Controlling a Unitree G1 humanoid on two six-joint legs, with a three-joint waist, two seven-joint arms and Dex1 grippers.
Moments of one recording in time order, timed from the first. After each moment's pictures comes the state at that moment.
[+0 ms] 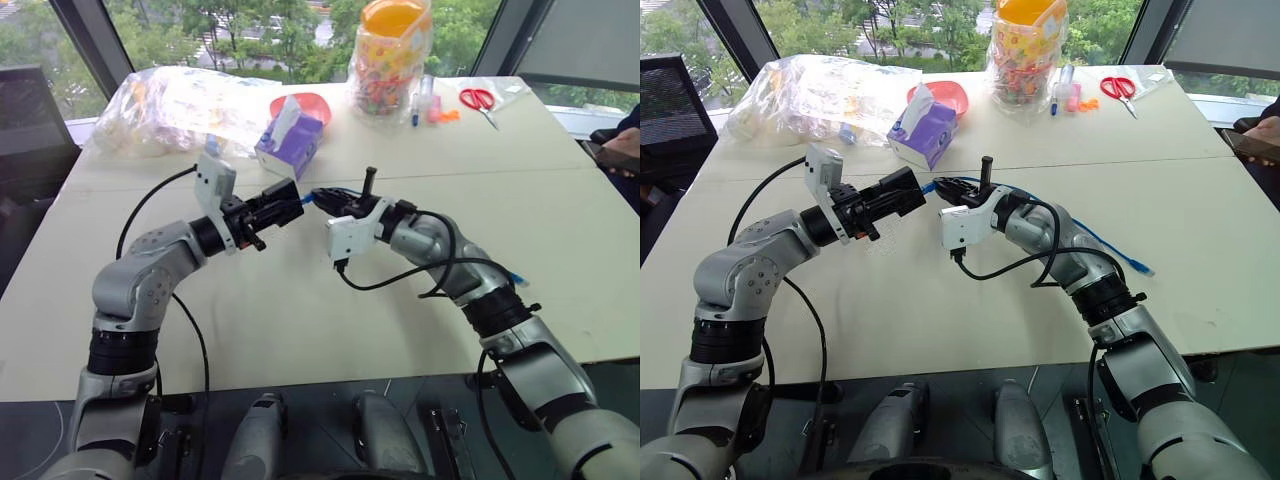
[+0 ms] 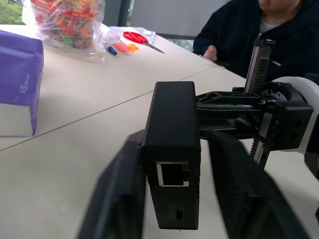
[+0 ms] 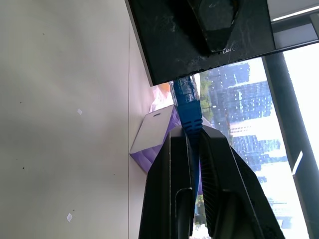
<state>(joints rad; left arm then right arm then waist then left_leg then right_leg) -0.51 0.45 0.09 -0.15 -0.66 0.71 -0.67 -0.74 -0.45 0.38 0.28 -0.62 -0.44 0.37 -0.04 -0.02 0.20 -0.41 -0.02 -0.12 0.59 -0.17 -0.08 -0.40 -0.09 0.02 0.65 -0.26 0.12</state>
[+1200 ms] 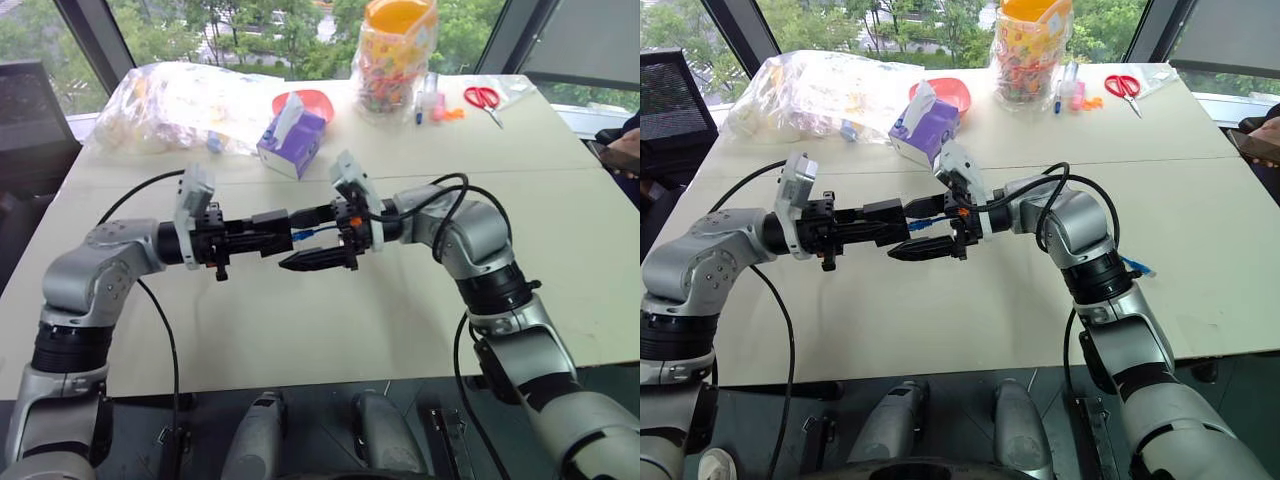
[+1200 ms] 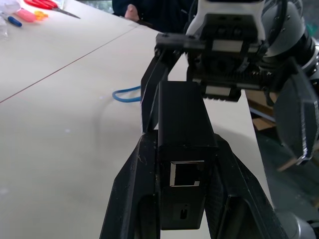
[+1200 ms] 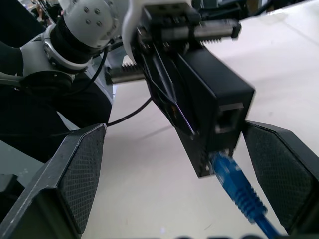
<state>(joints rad) -0.51 0.69 0.07 -0.13 -0.71 0.72 -1.12 -0.88 -0.37 0.25 0.08 0.49 0.81 1.20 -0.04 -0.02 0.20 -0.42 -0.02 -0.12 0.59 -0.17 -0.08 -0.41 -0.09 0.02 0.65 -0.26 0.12</state>
